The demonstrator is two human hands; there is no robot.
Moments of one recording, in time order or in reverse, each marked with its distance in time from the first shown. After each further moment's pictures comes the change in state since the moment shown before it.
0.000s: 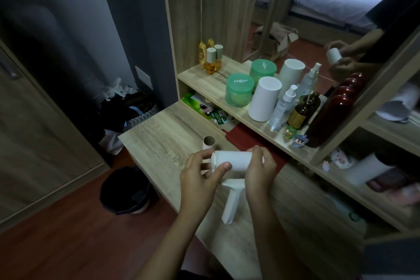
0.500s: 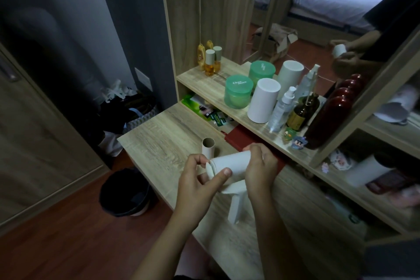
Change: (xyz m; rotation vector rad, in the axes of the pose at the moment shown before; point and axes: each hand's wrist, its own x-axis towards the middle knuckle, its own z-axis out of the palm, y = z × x) left_hand -0.008 0.015 -0.011 -0.287 -0.140 -0.134; right_hand 0.000 -0.020 -0.005 -0.032 -0.059 -0.051
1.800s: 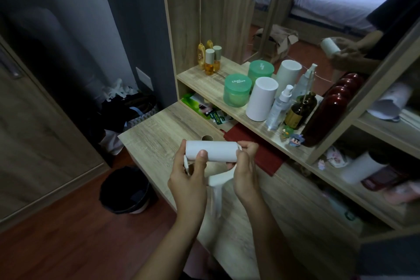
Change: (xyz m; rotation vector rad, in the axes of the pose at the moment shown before) left_hand -0.006 0.004 0.013 -0.001 0.433 0.011; right_hand -0.026 -0.004 -0.004 0.089 -0.439 -0.036
